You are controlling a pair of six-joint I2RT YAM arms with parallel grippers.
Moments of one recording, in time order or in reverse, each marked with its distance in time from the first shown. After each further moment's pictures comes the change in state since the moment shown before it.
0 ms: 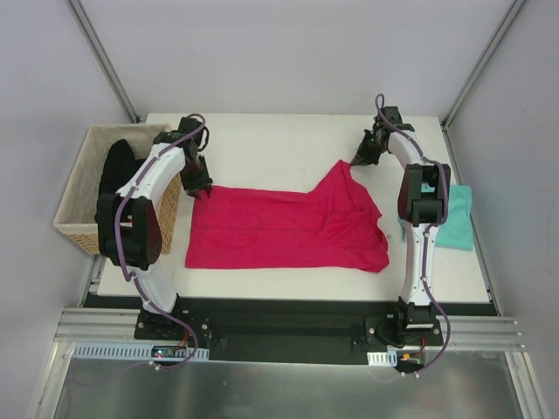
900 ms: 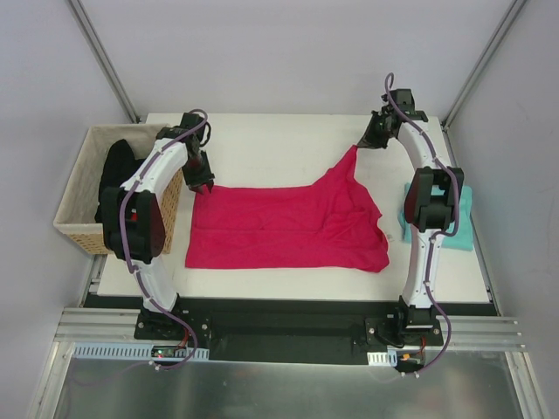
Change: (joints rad) left arm 0.000 0.062 0.068 0.007 0.002 0.006; right arm -0.011 -0.142 0.016 -0.021 0.003 -0.073
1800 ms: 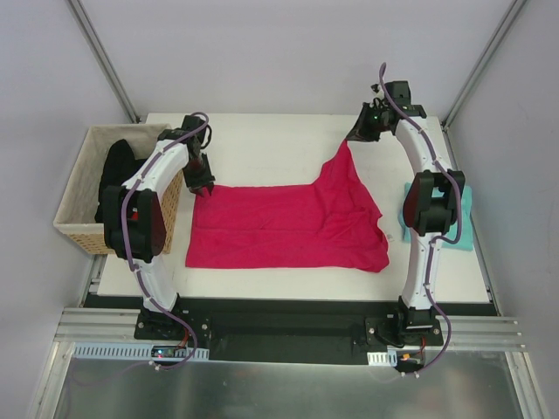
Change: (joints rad) left arm 0.000 0.012 -0.016 0.012 0.001 0.002; right arm 0.042 -0.074 0.014 -0.016 -0.124 -0.041
